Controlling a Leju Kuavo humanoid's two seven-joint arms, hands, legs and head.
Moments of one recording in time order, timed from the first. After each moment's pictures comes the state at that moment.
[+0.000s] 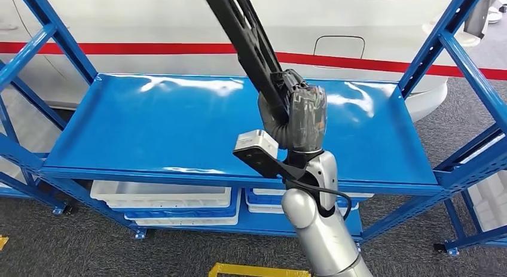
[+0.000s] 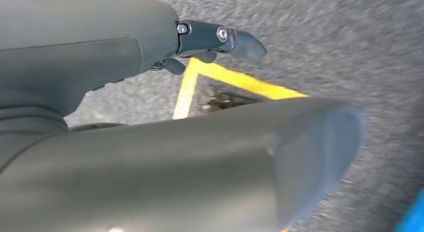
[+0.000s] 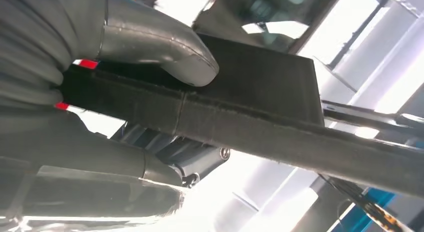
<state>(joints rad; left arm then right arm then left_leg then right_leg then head) -0.08 -0.14 0.61 -0.19 -0.27 0.13 -0.28 -0.39 0.22 0.45 -1.63 0.90 -0.40 -0.13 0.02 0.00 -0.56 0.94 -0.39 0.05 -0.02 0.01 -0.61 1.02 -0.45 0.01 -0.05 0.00</state>
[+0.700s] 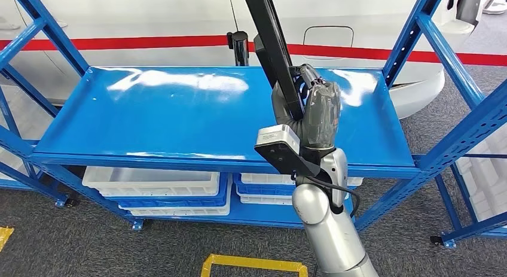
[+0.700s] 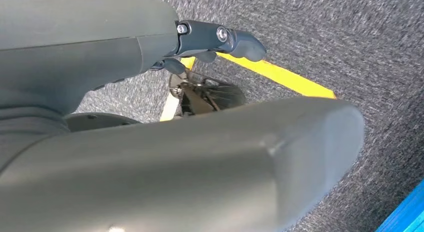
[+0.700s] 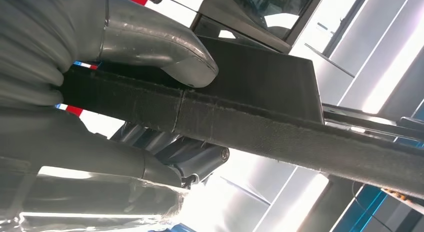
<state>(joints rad) -0.07 -0.13 0.68 -0.20 -0.23 0.08 -0.34 -0.39 0.22 0.41 -1.66 0.82 -0.38 -0.17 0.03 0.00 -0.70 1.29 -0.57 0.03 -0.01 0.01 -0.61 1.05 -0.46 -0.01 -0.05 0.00</state>
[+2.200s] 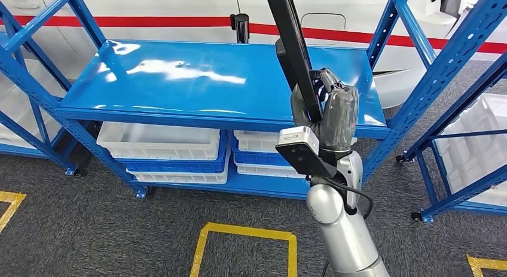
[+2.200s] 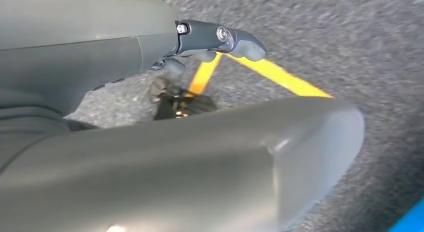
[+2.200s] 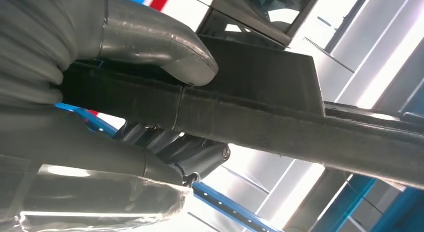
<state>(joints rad) -0.08 -0.14 0.73 -0.21 -0.21 0.01 -0.45 -0.39 0.16 0.38 -1.65 0.78 -0.41 -0.19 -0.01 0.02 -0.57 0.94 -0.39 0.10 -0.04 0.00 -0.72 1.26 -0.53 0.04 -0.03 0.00</state>
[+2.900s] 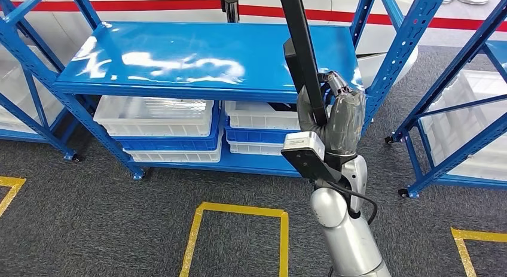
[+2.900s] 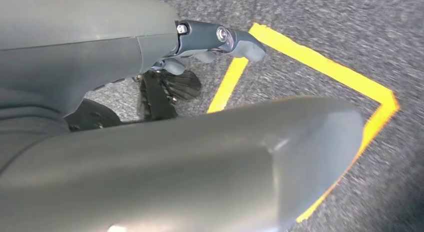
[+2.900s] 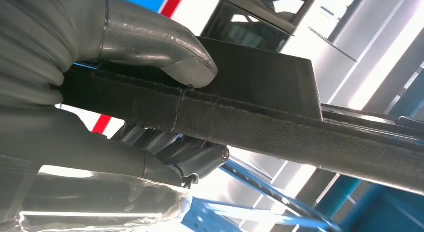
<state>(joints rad) -0.08 -0.14 0.73 -0.21 -0.24 -0.02 -0.47 -0.35 0.14 0.37 -1.69 0.78 -0.43 -0.19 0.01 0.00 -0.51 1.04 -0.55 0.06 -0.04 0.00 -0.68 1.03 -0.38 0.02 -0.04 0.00</state>
